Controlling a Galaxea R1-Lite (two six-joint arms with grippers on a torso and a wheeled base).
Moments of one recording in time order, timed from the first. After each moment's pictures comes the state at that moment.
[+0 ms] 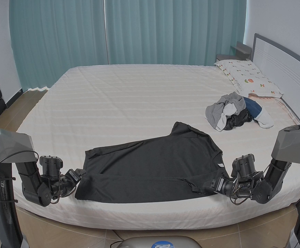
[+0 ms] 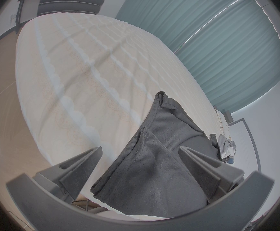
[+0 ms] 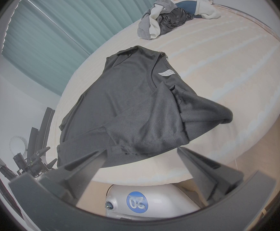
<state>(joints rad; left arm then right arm) -0.02 2.33 -0.51 -1.14 -0.07 -0.84 0.33 2.23 -0.54 -0.89 0.04 0.69</state>
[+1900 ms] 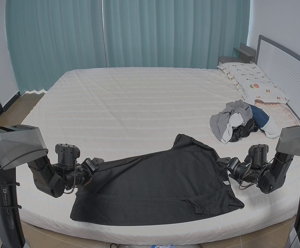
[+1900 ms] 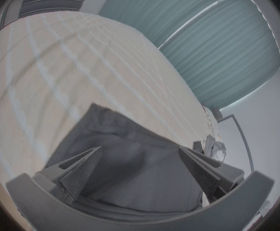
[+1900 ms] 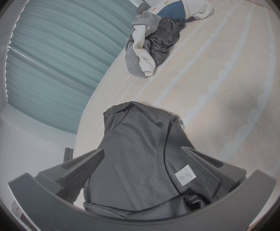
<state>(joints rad) -0.17 2.30 -0.70 -0.97 -0.07 -0.89 0.10 2.34 -0.64 -1.13 0.19 0.87</state>
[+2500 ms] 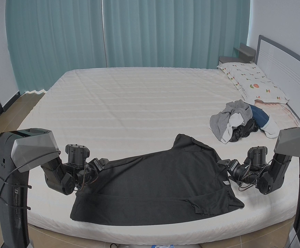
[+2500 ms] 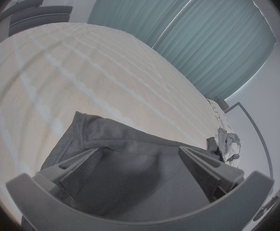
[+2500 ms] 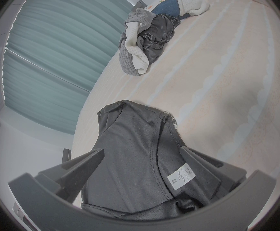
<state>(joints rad) -0.19 2.43 -0.86 -0.95 0.02 -0.75 0.10 2.38 -0.65 -1.14 0.19 0.87</state>
